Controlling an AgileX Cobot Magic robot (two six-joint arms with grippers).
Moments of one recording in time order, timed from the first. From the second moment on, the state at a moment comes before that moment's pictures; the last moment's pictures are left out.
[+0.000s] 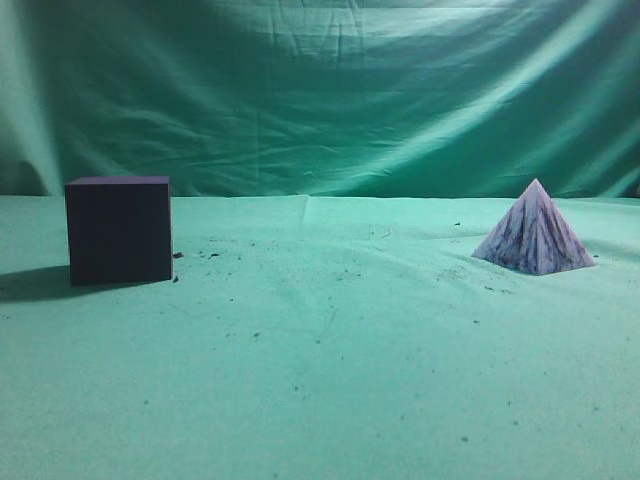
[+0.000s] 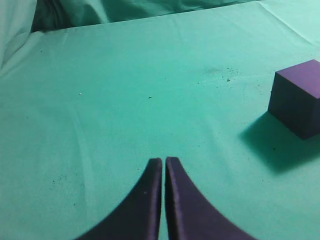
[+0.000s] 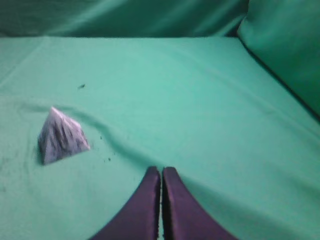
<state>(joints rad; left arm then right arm) -0.03 -0.02 0.02 0.03 0.35 0.07 0.03 -0.01 0.03 0.03 0.38 -0.04</state>
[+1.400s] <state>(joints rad) -0.03 -0.02 0.02 0.03 0.35 0.07 0.35 1.15 -0.92 0.22 0.93 -0.25</state>
